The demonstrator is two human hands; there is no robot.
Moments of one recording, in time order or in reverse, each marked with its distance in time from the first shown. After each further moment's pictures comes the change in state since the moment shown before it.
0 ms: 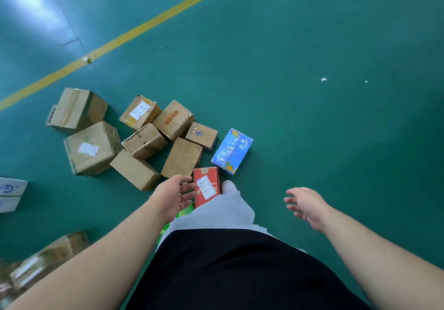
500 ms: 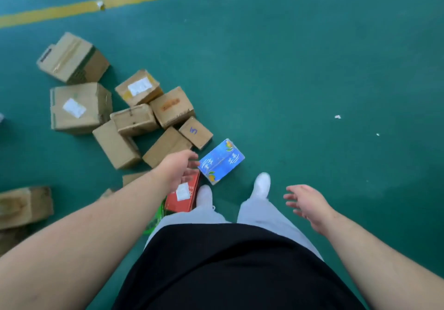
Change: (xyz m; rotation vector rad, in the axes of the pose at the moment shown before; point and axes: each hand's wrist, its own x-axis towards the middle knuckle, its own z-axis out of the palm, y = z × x) left_hand 0.083 0.136 0.094 -0.098 0.028 -0.018; right_hand 0.080 -0.200 -0.064 -0.360 -0.023 -0.098
